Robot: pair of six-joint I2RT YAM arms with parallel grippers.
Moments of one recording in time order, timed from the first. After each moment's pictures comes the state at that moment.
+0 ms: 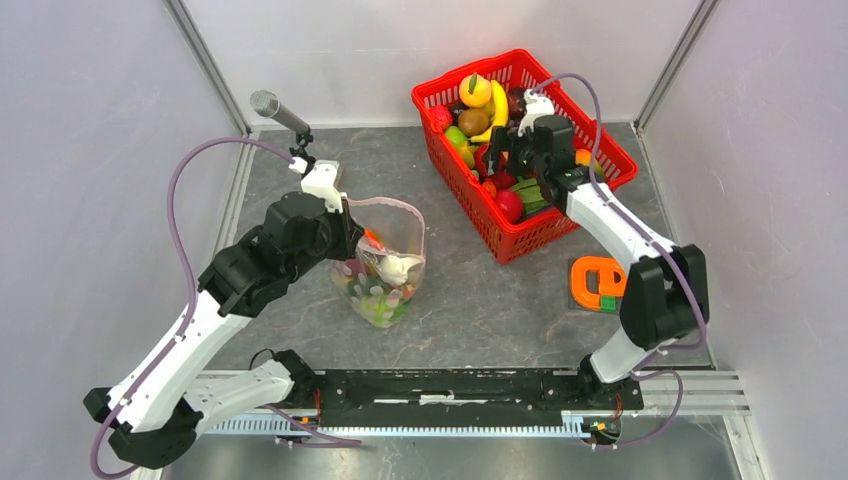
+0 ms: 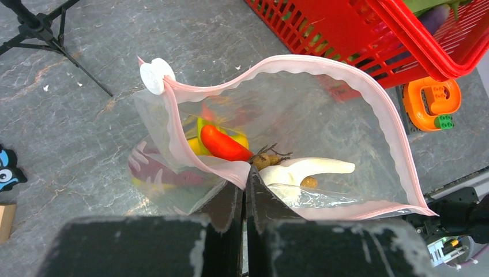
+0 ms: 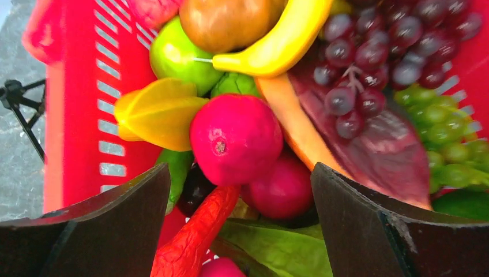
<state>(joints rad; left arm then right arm) -0.73 0.92 1.25 -0.85 -0.27 -0.42 0.32 1.59 1.28 -0.08 -0.04 0.19</state>
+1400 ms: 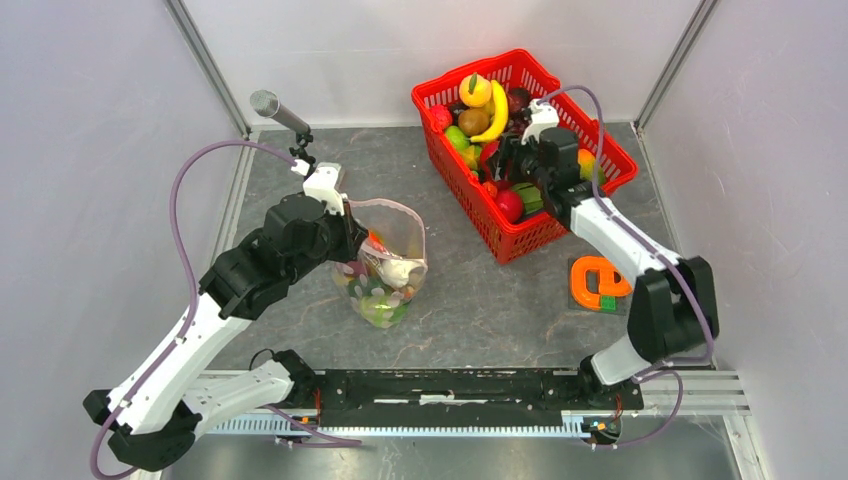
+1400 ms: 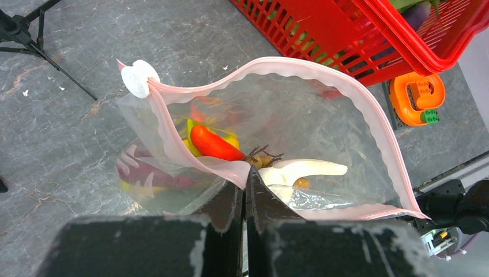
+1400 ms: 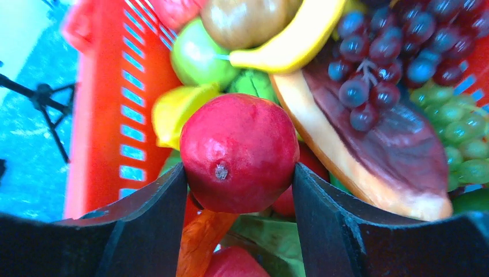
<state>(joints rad) -0.73 0.90 1.22 -0.80 -0.23 -0.42 0.32 1.58 1.17 0.03 -0.09 0.23</state>
